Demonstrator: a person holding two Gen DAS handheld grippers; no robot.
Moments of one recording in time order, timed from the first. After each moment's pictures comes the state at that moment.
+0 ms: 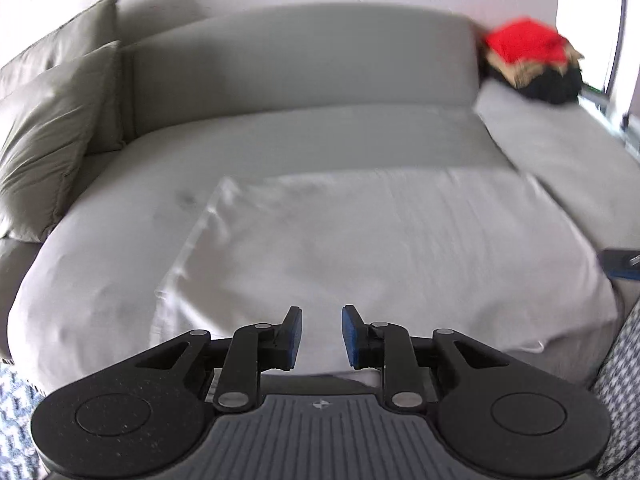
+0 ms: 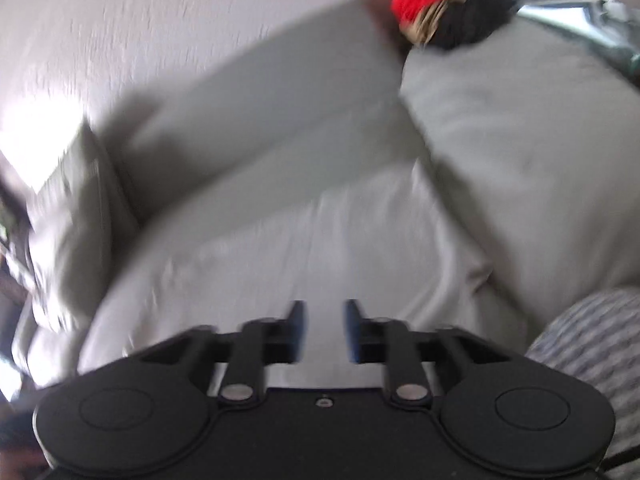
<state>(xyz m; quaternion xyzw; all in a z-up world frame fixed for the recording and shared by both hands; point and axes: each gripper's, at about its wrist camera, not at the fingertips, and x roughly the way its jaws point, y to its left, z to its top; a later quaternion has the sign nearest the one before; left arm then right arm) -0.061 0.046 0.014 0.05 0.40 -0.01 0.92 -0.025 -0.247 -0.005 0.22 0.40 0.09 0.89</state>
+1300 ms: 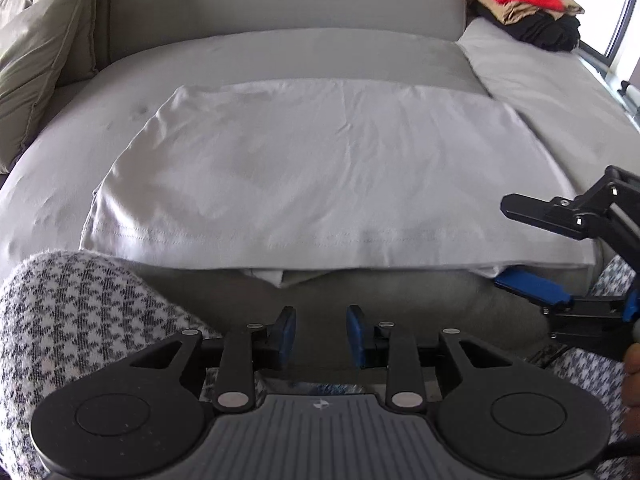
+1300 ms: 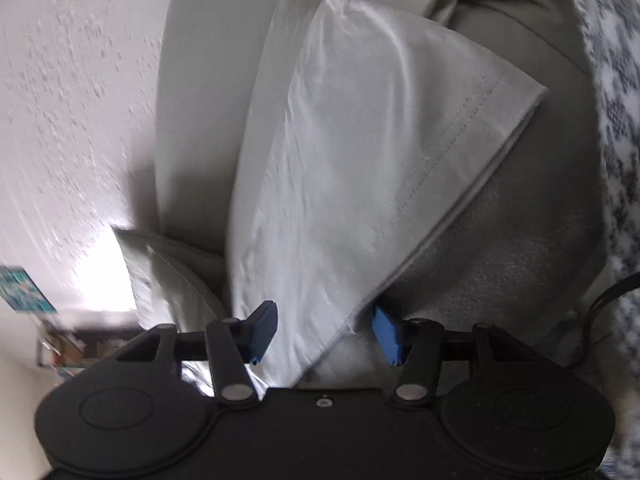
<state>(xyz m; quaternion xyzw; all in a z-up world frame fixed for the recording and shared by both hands) -0.076 0.013 -0.021 0.01 0.48 -0.03 0.88 -0.041 -0.268 -0.112 0.59 0.42 0.13 0.68</state>
